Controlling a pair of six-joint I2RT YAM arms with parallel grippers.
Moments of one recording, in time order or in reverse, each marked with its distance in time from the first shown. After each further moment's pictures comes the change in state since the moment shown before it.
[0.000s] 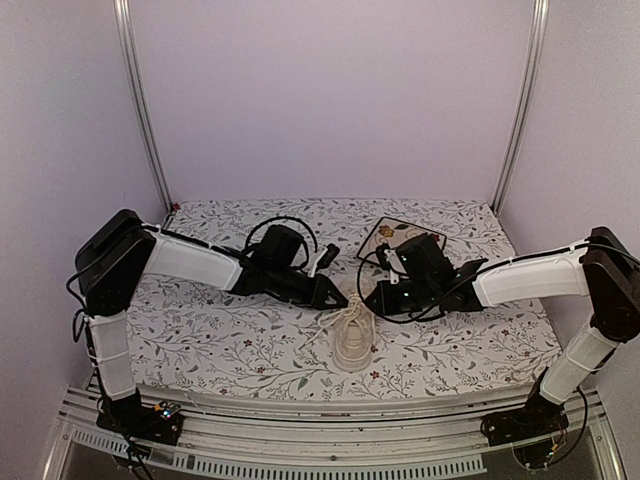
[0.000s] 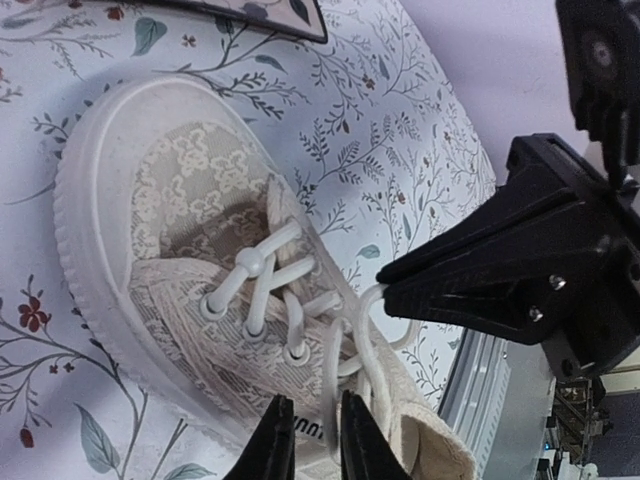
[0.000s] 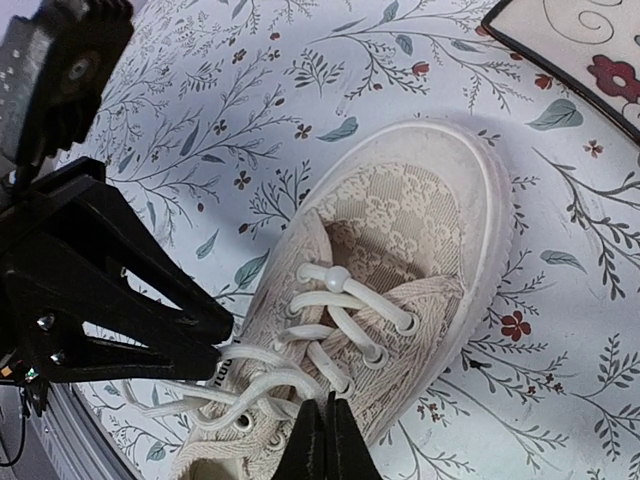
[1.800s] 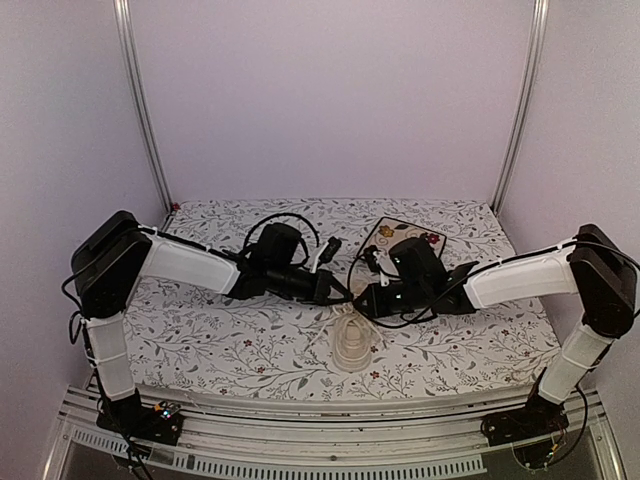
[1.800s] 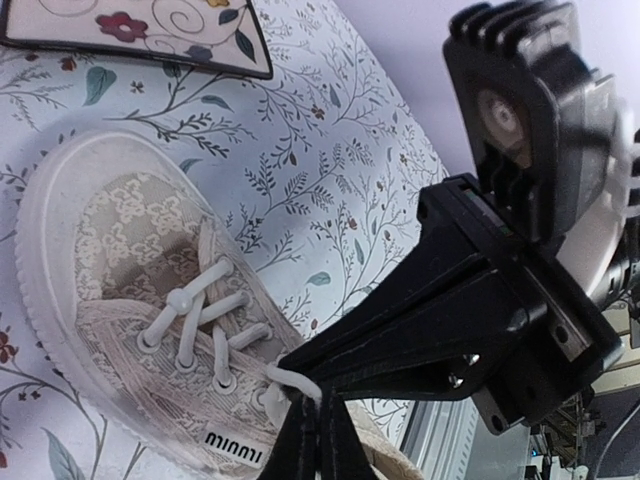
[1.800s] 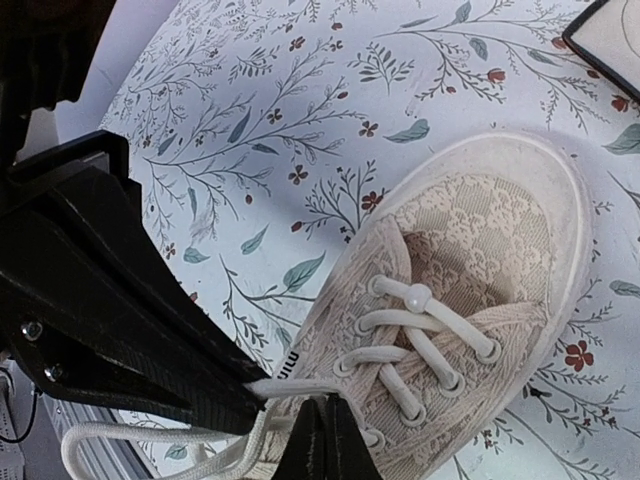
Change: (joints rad) left arm -0.022 -0.014 -0.034 0.145 0.021 -0.060; right arm 0.022 0.047 0.008 0.084 -0.078 -0.029
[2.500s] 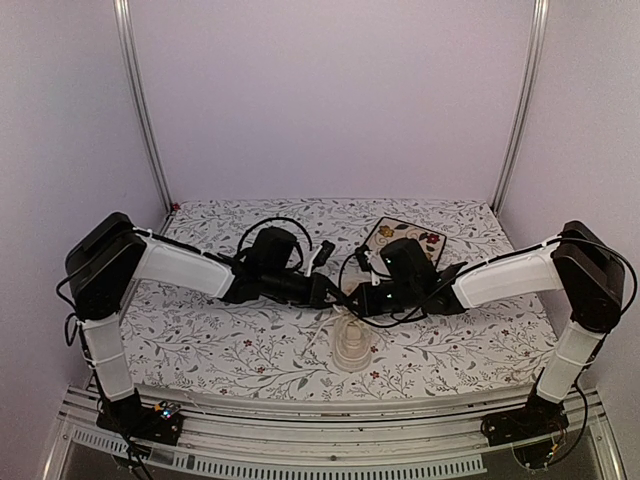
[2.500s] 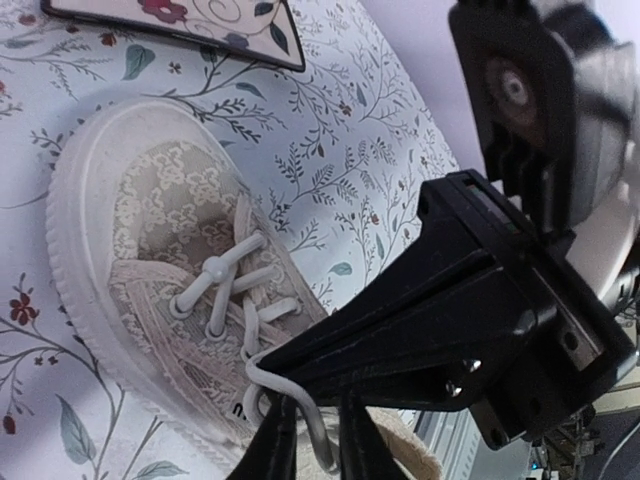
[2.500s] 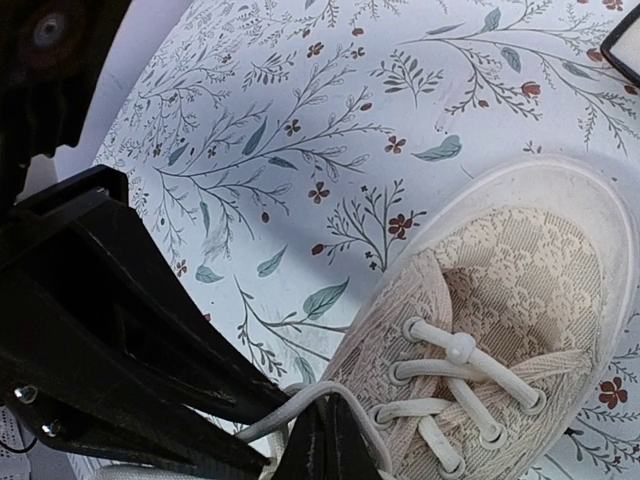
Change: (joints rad) left arm 0.001 -0.026 -0.053 0.006 -0.045 -0.029; right arm 0.013 0.084 0.047 0.064 -0.013 0.019
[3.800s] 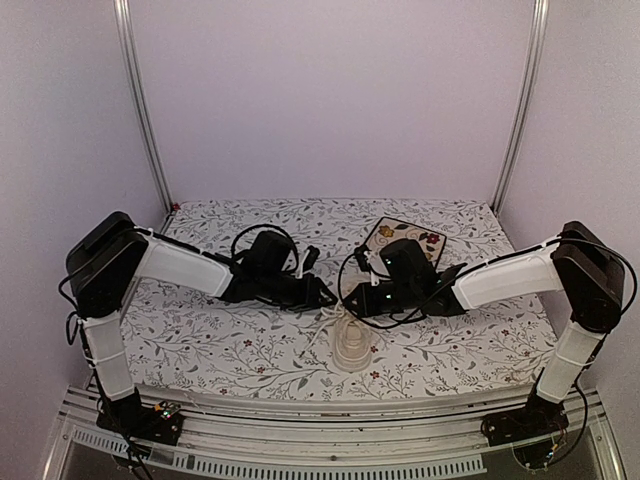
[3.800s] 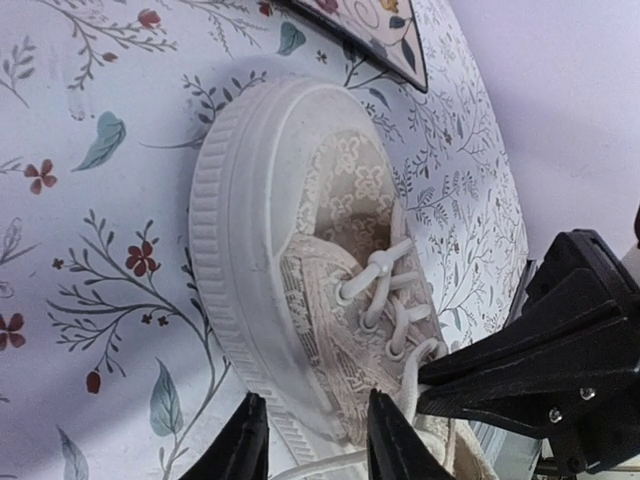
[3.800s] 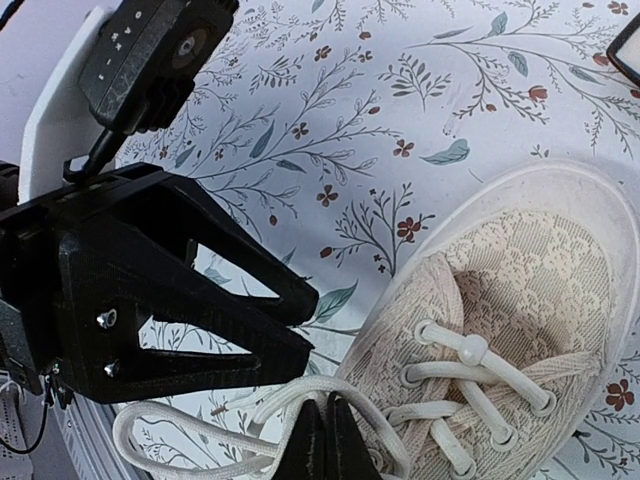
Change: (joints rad) left arm 0.035 0.002 -0.019 -0.088 -0.134 -0.100; right arm 0.006 0.000 -0.006 0.025 0.000 0.007
